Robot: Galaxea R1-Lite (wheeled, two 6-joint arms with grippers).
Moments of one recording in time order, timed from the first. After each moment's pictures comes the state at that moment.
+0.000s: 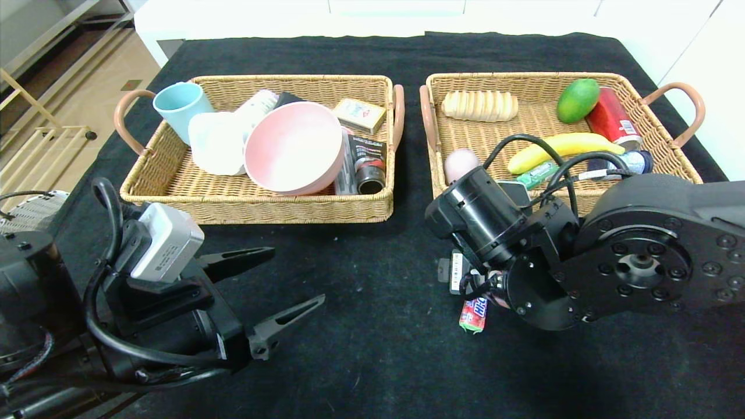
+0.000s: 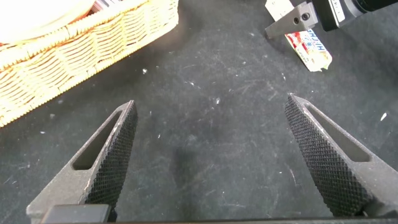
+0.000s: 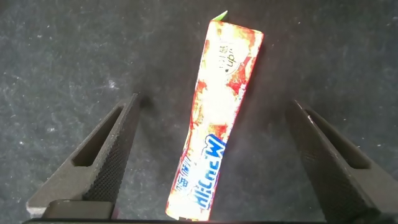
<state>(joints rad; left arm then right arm) -0.43 1.35 -0.43 -0.80 -0.30 0.16 0.83 1.93 -1.53 0.52 -0.66 0.76</state>
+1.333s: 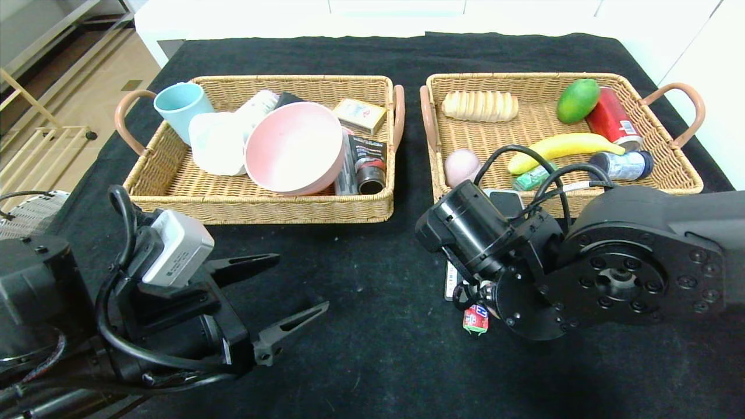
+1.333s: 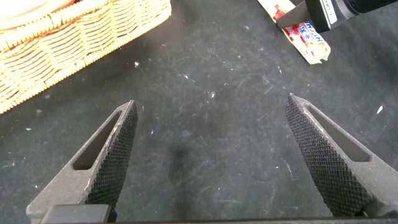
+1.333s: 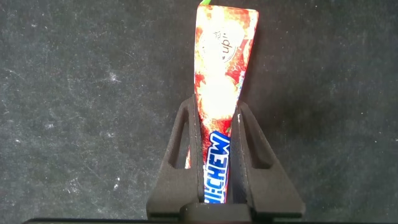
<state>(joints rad) -0.43 1.37 -0.43 -0.80 -0.31 0.16 0.84 1.95 -1.52 0.52 -0.66 0.79</state>
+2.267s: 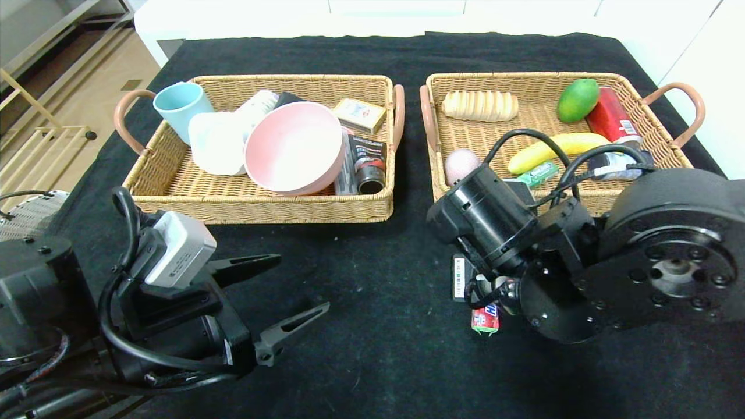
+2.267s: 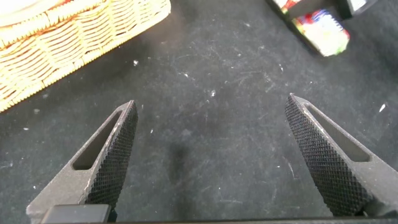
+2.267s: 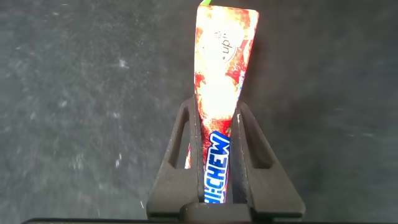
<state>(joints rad) -0.43 1.37 -0.42 -0.80 -0.31 0.17 0.87 1.89 -1.52 0.55 -0.67 0.72</state>
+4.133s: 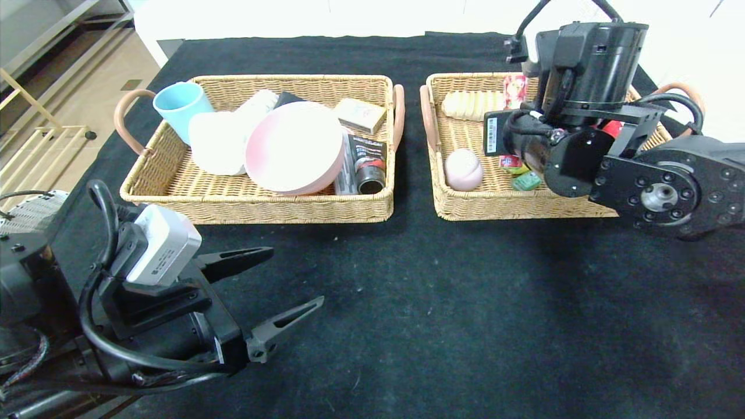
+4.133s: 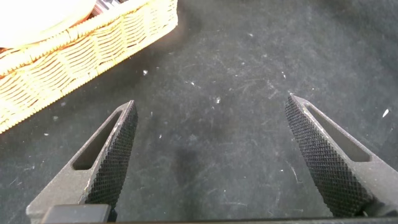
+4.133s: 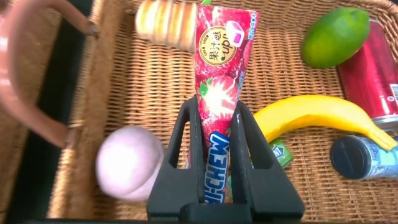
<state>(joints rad) -0.43 1.35 -0.43 -0.80 -0.30 0.18 0.58 1.92 -1.59 -0.35 -0.67 -0.10</state>
